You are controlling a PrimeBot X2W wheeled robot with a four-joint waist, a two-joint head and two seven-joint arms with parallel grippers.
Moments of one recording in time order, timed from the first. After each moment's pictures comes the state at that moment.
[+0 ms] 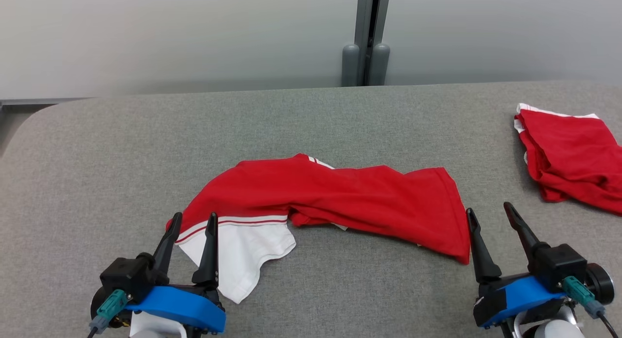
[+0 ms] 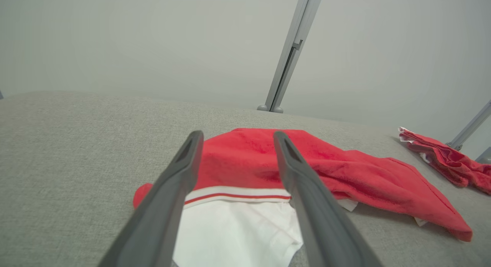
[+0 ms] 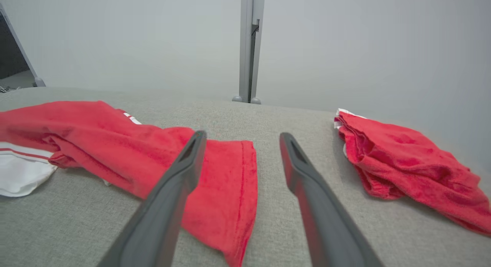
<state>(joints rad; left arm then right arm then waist) -0.12 0.33 -0.47 0.18 -0.65 0.09 -0.25 -0.09 -0.05 -0.03 0.21 0.00 0.13 -0.19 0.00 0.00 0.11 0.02</state>
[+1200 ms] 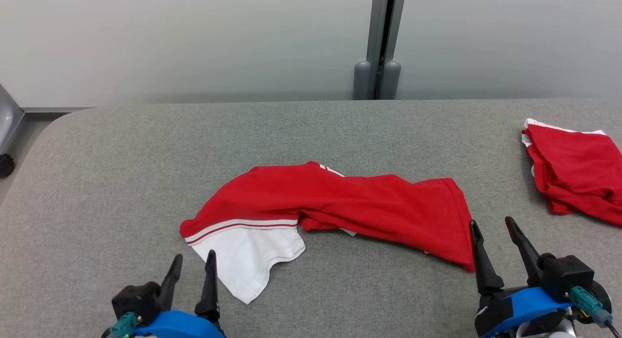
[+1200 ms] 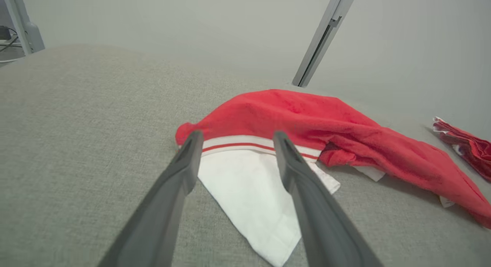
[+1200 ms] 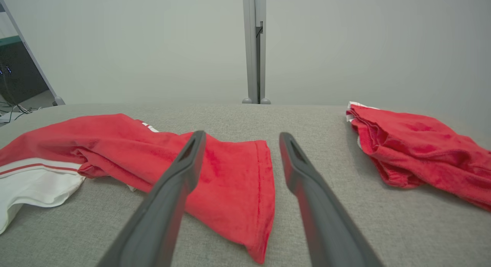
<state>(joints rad) -0.05 0.27 -0.44 0.27 -0.66 0.12 -0.23 -0.05 -0.05 -0.03 0.21 0.10 0.13 -0.18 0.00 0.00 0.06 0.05</state>
